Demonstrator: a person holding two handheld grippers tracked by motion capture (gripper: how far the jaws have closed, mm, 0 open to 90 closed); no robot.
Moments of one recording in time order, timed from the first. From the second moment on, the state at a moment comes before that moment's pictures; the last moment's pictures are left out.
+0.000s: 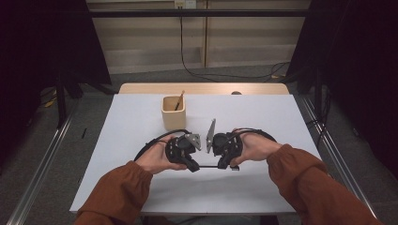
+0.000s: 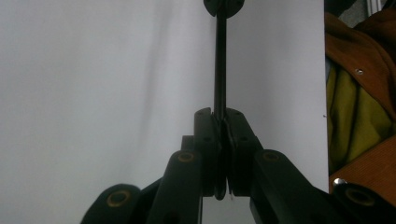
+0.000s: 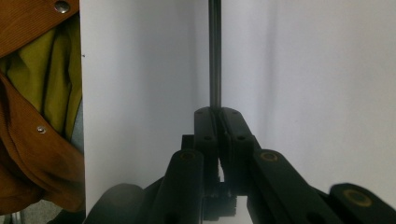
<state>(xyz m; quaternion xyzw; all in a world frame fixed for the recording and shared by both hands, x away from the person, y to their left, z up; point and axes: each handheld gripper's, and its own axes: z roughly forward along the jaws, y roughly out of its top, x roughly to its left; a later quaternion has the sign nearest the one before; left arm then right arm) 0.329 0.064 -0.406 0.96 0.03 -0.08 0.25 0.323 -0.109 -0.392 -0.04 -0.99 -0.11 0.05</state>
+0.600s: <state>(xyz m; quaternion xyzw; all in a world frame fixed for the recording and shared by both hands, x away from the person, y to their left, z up) 0.329 0.070 -0.403 0.96 0.03 -0.10 0.27 0.325 -0.119 -0.394 -0.07 -0.98 -0.15 0.07</state>
